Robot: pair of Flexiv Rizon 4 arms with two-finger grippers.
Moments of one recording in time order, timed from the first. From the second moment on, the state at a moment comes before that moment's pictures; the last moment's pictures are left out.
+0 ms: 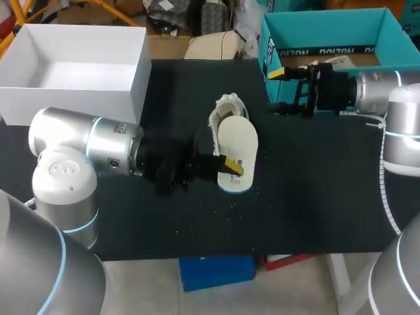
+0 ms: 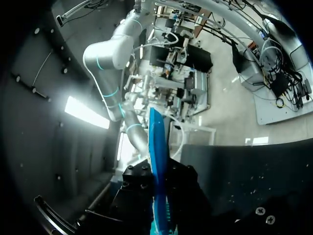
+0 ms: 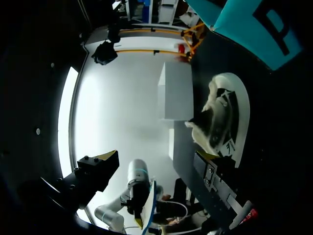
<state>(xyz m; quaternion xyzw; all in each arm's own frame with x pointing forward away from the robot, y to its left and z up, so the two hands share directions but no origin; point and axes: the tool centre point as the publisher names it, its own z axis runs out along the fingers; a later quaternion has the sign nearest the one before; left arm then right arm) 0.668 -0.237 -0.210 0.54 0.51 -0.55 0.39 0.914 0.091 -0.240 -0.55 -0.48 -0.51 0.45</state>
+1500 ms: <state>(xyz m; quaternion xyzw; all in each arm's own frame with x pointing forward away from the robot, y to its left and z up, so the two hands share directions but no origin) 0.841 -0.232 -0.283 0.58 0.41 -0.47 0.52 0.913 0.091 -0.240 -0.55 -0.48 -0.51 0.45</state>
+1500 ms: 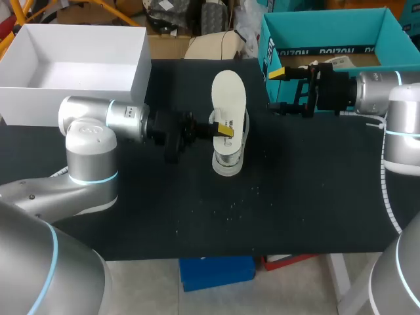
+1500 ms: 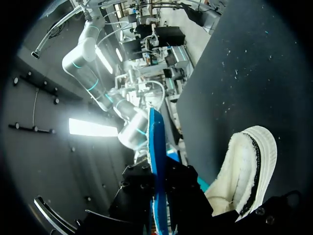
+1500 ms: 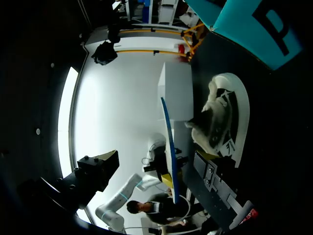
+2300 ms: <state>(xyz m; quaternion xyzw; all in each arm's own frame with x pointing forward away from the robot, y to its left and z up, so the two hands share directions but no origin) 0.845 -0.233 -0.290 0.58 0.40 -0.49 0.51 0.904 0.135 -0.268 -0.50 -0.57 -0.50 0.42</state>
